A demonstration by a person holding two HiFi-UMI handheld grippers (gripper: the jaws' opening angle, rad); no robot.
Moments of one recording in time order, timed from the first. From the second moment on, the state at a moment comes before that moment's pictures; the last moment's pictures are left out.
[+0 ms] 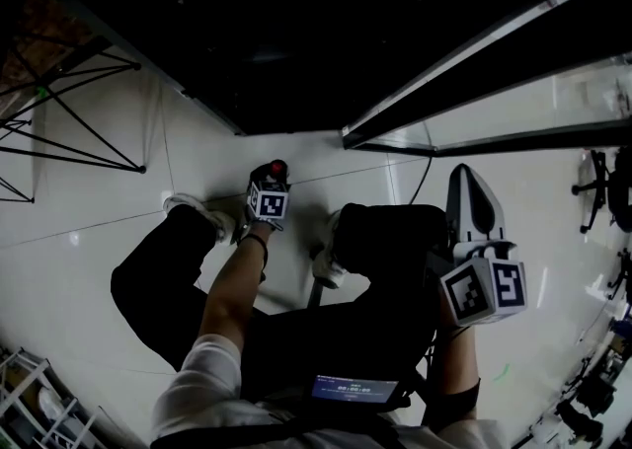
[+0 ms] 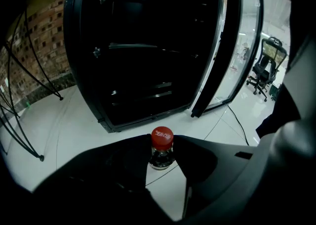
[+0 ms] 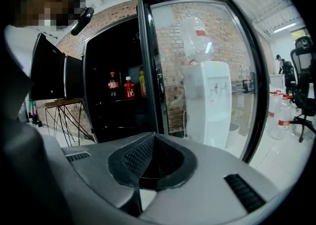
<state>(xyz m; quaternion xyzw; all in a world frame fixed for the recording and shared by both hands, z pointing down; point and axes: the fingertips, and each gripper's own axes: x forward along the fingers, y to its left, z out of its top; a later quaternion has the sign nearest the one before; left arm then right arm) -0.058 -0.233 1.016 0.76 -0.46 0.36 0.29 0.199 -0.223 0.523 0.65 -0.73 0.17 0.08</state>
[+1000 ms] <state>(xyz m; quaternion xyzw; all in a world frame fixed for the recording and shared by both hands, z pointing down) -0.057 -0.226 1.049 0.74 -0.45 0.40 0.29 0.202 -0.226 0.527 0.65 -0.73 0.18 0.08</state>
